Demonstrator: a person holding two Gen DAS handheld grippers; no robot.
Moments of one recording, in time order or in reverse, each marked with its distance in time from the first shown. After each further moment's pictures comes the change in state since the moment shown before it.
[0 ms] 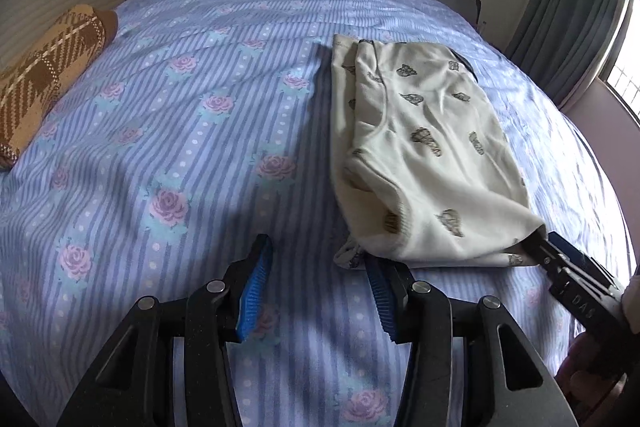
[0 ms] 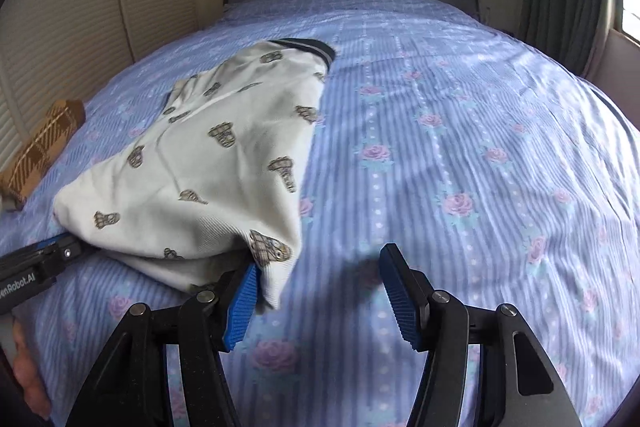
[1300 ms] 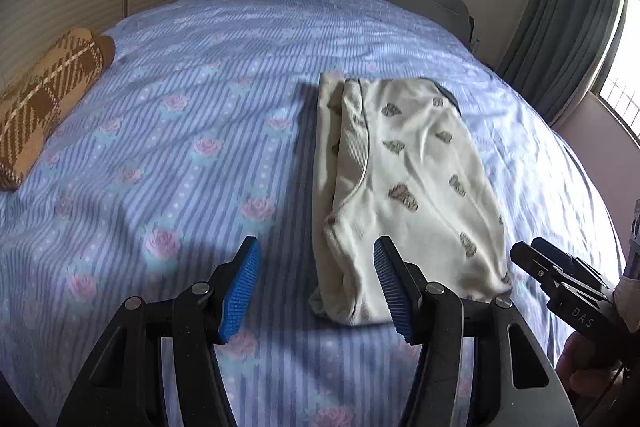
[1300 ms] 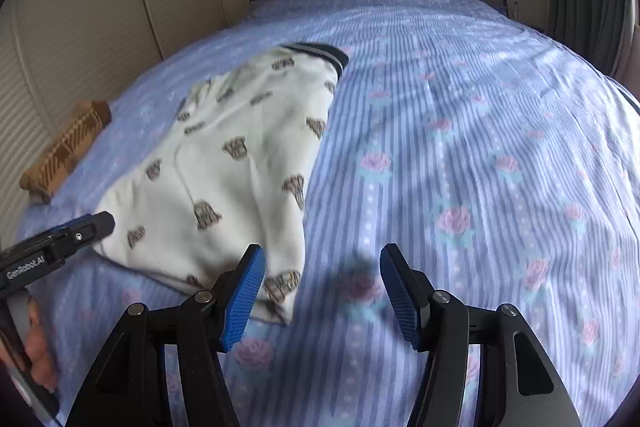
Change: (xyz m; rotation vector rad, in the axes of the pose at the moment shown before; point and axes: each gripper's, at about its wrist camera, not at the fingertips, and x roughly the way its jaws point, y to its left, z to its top) left arm -0.021 -0.011 0.024 -0.007 -0.083 -0.029; right arm -0.010 -0.013 0.024 -0.080 -0.031 0.155
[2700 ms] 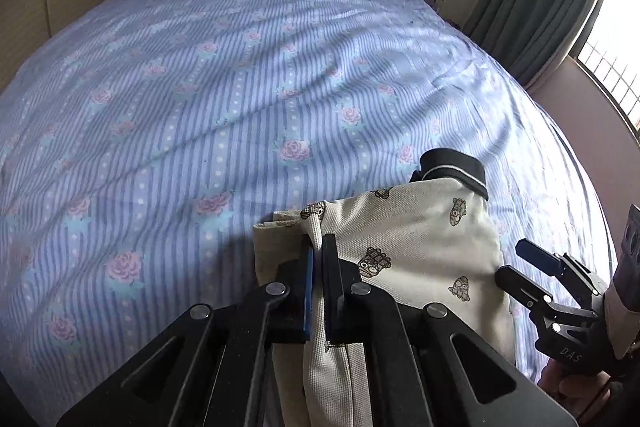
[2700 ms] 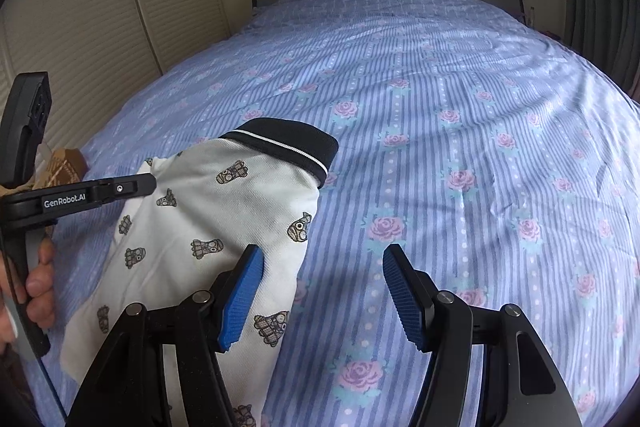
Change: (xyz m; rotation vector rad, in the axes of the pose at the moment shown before) left arm 0.127 -0.022 0.136 0.145 0.184 -0.120; right arm 0.093 -0.017 0.097 -0.012 0.049 0.017
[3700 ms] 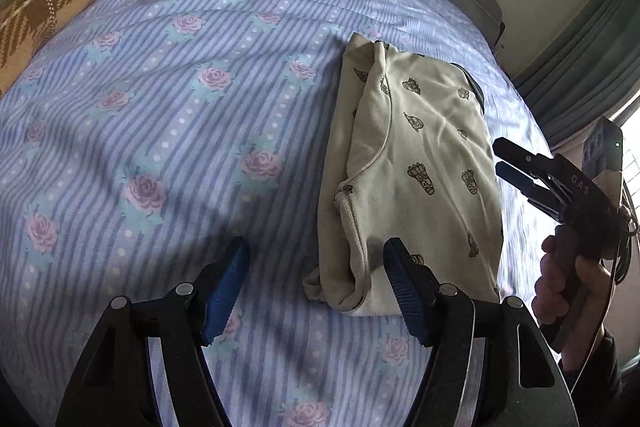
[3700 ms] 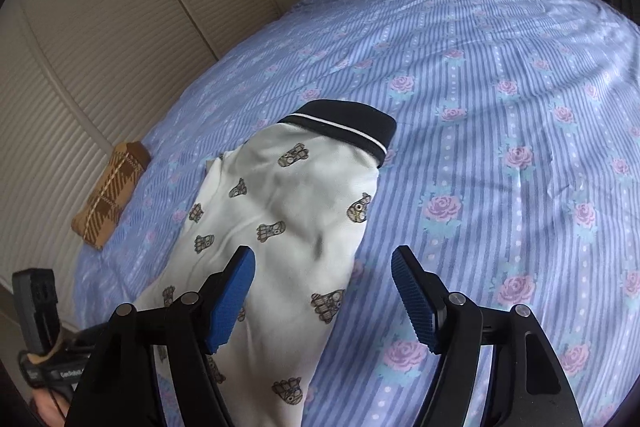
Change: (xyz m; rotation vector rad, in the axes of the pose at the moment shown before) left arm -0.078 0.007 -0.167 -0.374 -0.019 0.024; right arm 0.009 -0.018 0.007 0.096 0.126 0.297
